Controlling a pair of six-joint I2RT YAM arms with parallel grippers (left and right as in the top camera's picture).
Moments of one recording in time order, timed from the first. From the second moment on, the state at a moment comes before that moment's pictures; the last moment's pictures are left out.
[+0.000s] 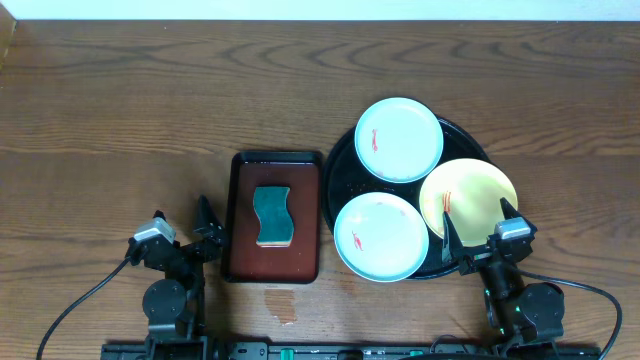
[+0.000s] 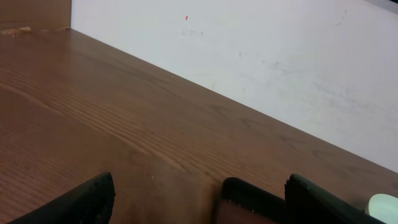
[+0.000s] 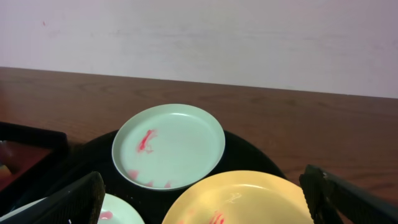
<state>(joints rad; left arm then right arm) 0.03 0.01 0.02 -0.10 -0.14 -0.38 0.15 0.01 0.01 -0.06 -0.09 0.01</state>
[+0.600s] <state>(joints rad) 0.03 0.01 0.02 -0.10 -0.13 -0.38 0.15 0.01 0.01 -0.05 -0.09 0.01</state>
